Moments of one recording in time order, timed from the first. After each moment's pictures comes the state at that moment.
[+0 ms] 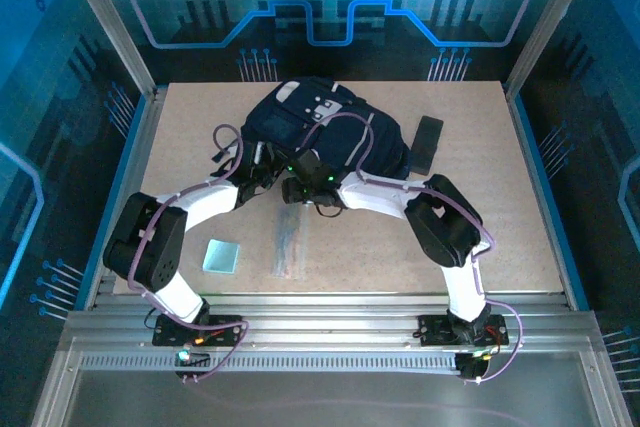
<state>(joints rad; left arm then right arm) -0.33 1.63 0.88 0.11 0.01 -1.23 0.86 2.02 1.43 -0.33 0.17 0.62</state>
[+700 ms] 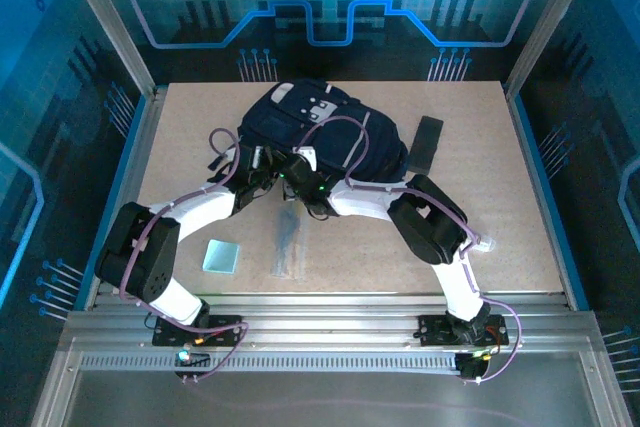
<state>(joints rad) -0.35 1.56 0.84 0.12 -0.02 -1.27 0.88 2.10 1.42 -0.10 0.36 0.66</state>
